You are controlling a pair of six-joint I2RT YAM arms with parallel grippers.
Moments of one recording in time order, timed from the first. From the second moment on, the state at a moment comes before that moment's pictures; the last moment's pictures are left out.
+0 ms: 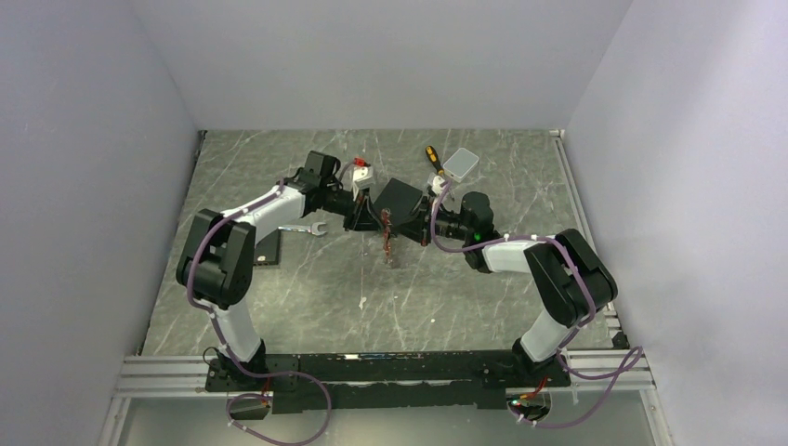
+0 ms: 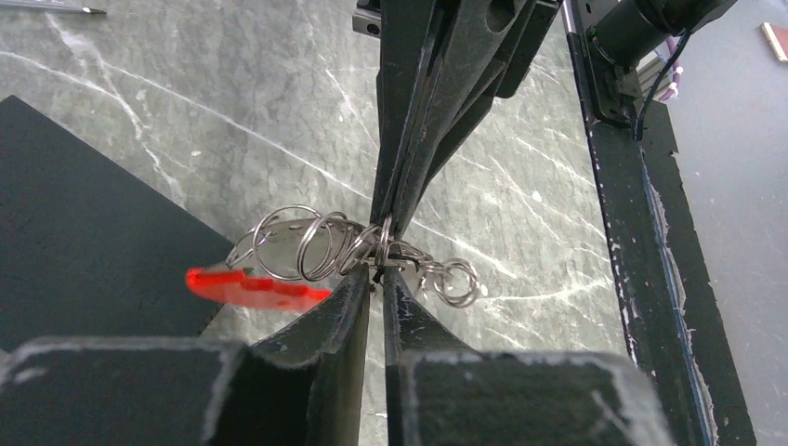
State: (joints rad) left arm -0.39 1.79 1.21 -0.25 1.15 0.47; right arm 0.46 1.65 0.64 0.92 -0.85 0.19
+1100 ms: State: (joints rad) left arm -0.40 1.81 1.16 -0.16 1.22 0.35; right arm 0.45 1.66 0.64 0.98 -0.85 0.24
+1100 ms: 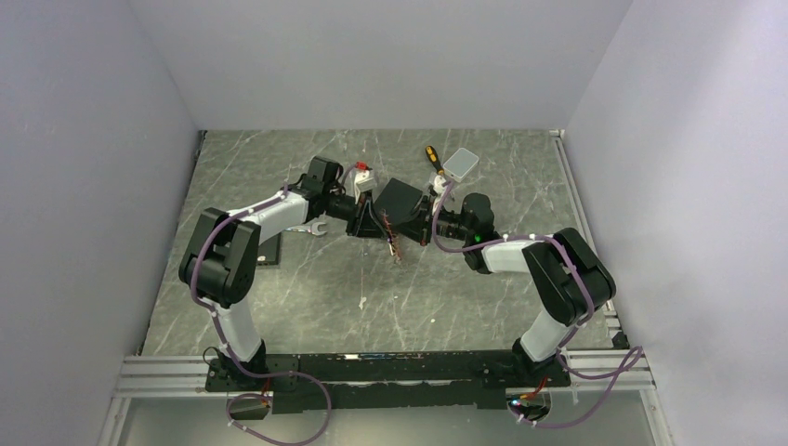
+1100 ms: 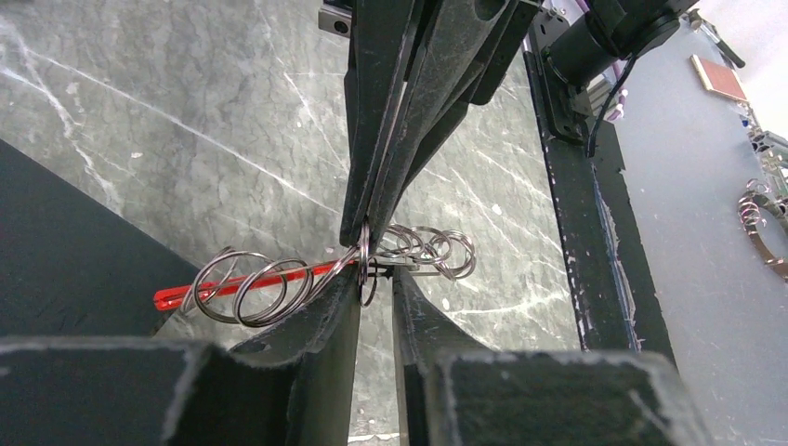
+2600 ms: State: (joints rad) left arm -0.49 2.03 1.61 -0.90 0.96 0.51; right arm 0.65 1.50 1.02 -0.29 -0.63 -0.80
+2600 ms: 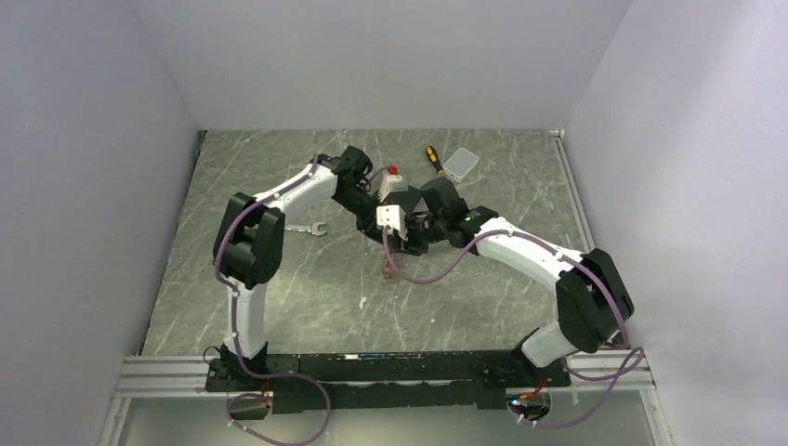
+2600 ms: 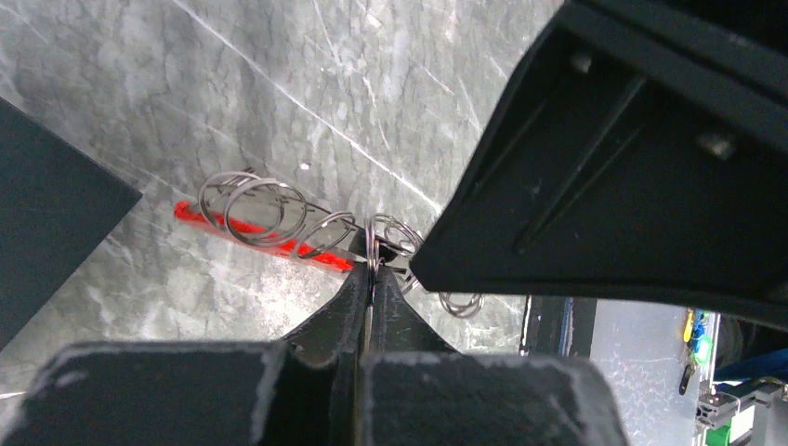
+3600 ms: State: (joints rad) left arm -0.54 2.03 1.61 -0.93 0.89 0.55; right arm 0.65 1.55 1.02 -0.31 -0.55 -0.85
